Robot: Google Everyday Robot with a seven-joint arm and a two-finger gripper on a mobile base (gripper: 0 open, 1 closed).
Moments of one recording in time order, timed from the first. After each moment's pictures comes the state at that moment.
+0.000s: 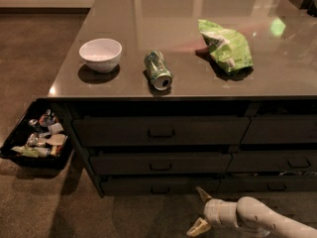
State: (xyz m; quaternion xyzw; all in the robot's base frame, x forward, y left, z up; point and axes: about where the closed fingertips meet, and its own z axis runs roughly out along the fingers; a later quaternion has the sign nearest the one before) arm 0.448 -0.160 0.310 -0.55 0.73 0.18 0.37
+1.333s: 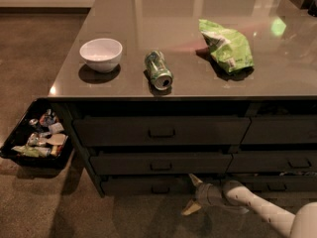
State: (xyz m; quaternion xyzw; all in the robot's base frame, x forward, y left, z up) arm 0.547 -0.148 0.235 -0.57 0.70 0.17 0.40
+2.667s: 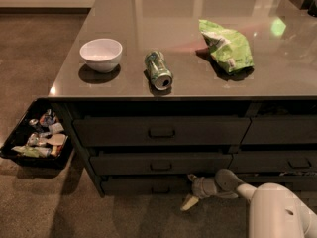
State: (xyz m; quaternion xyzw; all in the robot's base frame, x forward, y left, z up) arm 0.587 -0.148 0.174 -0.59 0.71 0.21 0.33
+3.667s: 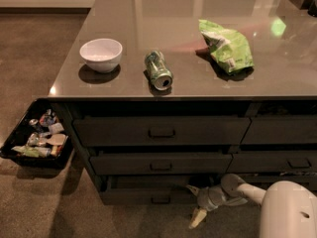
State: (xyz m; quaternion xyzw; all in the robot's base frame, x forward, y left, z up) arm 0.501 -0.155 0.192 -0.63 0.68 0.27 0.26
